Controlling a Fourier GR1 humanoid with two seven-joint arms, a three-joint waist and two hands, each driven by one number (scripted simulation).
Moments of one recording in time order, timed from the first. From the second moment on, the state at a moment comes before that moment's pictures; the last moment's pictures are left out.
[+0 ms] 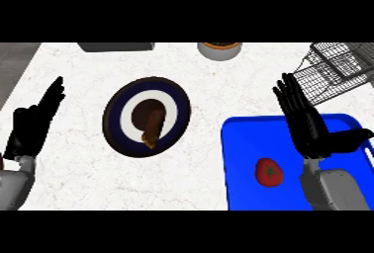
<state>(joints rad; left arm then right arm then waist) -0.20 0.51 -0.08 -1.41 0.07 0.14 0.13 -0.22 -0.20 0.06 -1.44 -0.28 -0.01 -0.11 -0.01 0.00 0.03</state>
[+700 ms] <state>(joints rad) -0.19 0.24 -0.19 -1.52 0.04 0.29 0.04 -0.16 -0.30 -0.18 -1.30 -0.83 0.53 -0.08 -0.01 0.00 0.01</state>
